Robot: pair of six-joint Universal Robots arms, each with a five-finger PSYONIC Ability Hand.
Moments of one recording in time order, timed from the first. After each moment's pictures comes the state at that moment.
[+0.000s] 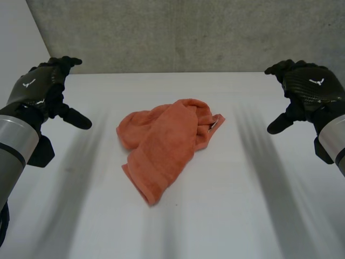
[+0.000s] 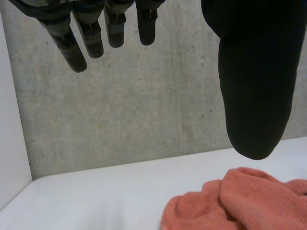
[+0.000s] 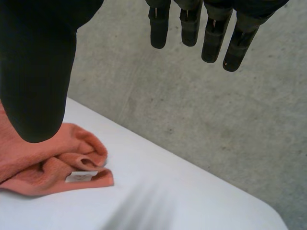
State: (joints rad) left arm 4.40 -1.50 -1.73 3.22 -1.61 2.94; right arm 1.82 -1.59 1.73 -0.11 1.42 3.02; left_hand 0.18 0.16 0.17 0.17 0.03; right_hand 0.21 0.22 0.21 0.23 0.07
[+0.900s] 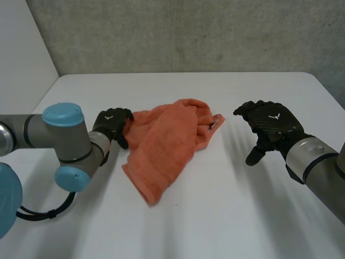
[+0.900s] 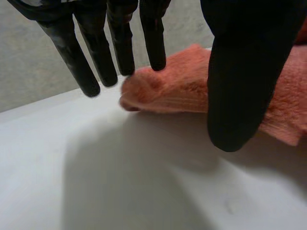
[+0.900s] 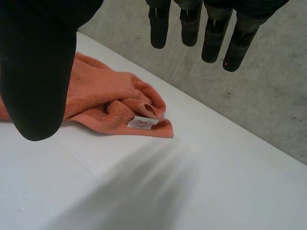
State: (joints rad) left arm 4.35 -2.42 -1.19 3.37 -1.50 3.18; right arm 1.86 -1.38 1.73 -0.10 1.33 2.90; left_hand 0.45 0.46 0.45 0.45 0.28; right_hand 0.21 0.22 0.21 0.23 0.07
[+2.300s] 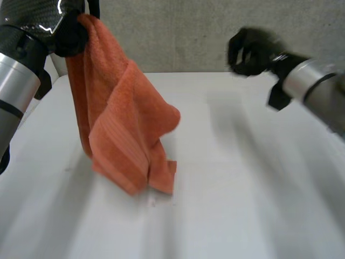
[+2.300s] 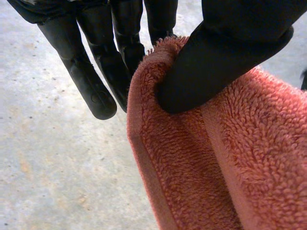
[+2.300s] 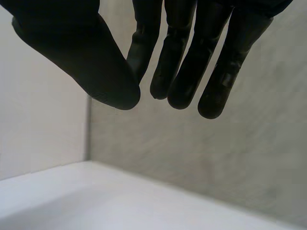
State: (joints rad) left arm 4.36 -1.47 -1.58 3.49 -1.34 3.27; right arm 1.83 -1.17 1.15 -0.07 1.09 3.45; left_hand 1.18 1.22 1.22 1.22 1.03; right_hand 0.99 1.18 1.18 1.19 0.99
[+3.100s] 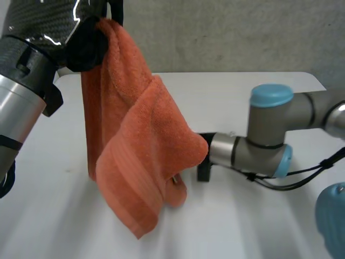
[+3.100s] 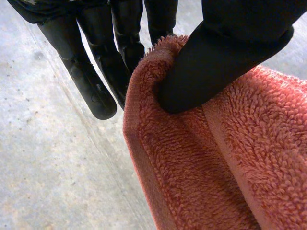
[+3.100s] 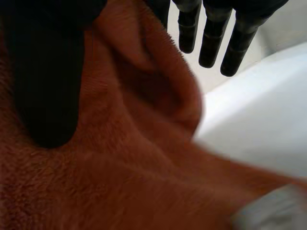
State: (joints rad) left arm 4.24 -1.36 -1.66 3.46 -1.35 3.27; right arm 2.08 -0.66 0.91 0.07 0.57 3.67; left_hand 1.18 1.22 1.22 1.22 1.03; right_hand 0.26 0.29 0.27 0.28 0.10
